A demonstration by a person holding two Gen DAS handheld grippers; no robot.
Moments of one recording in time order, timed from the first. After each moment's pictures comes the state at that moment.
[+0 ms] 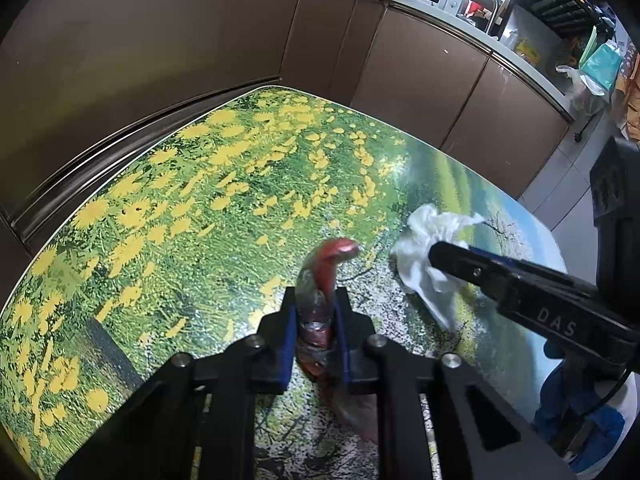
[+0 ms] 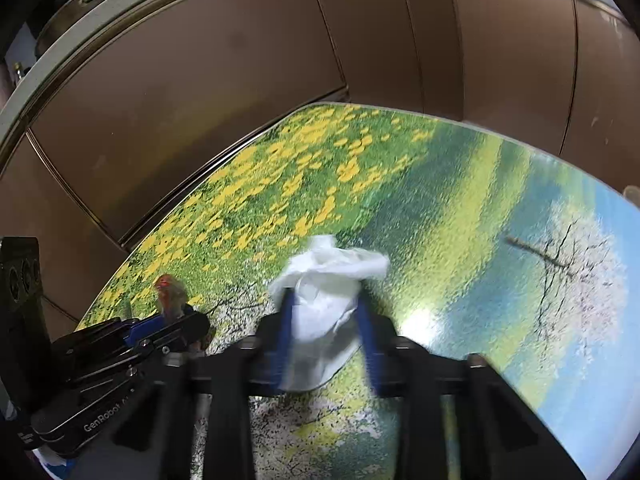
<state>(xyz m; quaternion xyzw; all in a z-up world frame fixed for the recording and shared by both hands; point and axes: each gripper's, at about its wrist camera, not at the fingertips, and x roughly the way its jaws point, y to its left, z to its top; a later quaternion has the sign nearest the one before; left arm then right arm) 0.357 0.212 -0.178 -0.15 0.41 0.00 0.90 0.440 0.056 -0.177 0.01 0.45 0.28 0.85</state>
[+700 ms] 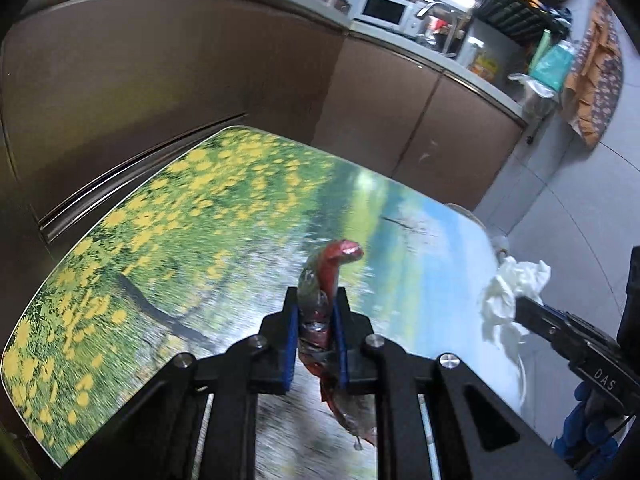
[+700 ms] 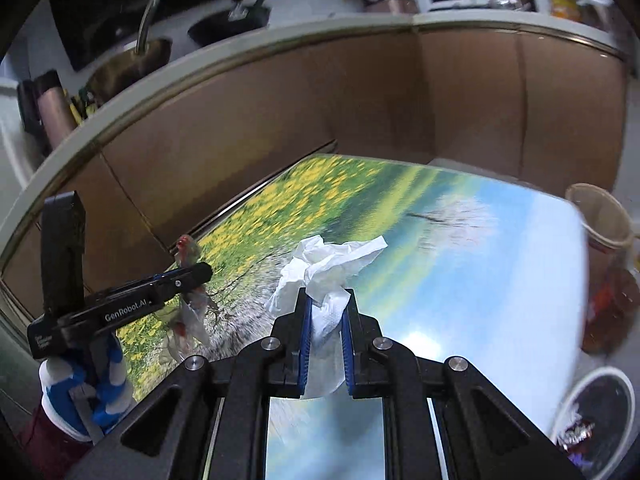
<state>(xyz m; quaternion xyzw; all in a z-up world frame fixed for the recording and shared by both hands) 0.264 0.155 -0.088 -0.13 0.37 -0.04 0.92 0.279 -0.073 -0.084 0.05 0.36 0.26 0.89</state>
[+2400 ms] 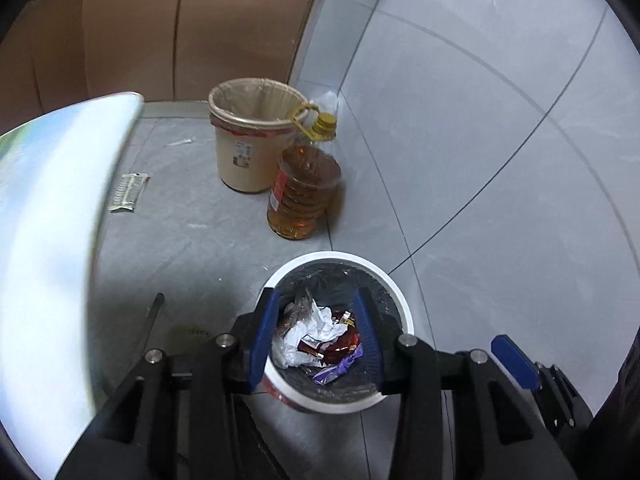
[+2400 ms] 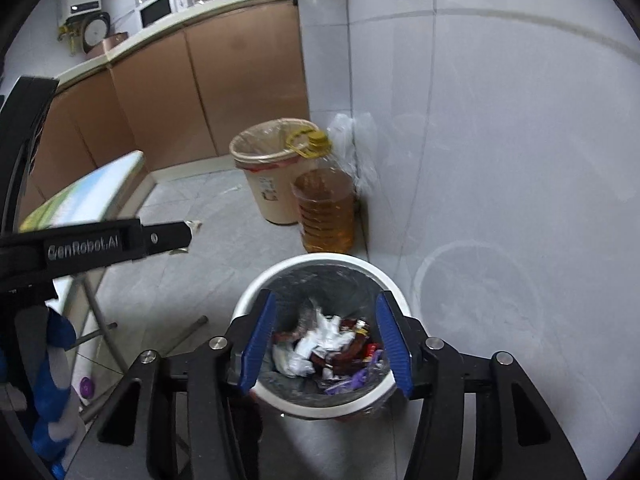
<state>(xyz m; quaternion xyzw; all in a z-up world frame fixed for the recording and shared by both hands) 0.317 -0.282 -0.161 -0.01 0.47 -0.28 0.84 0.189 -0.396 -0.181 0.11 0.38 -0.18 0.90</state>
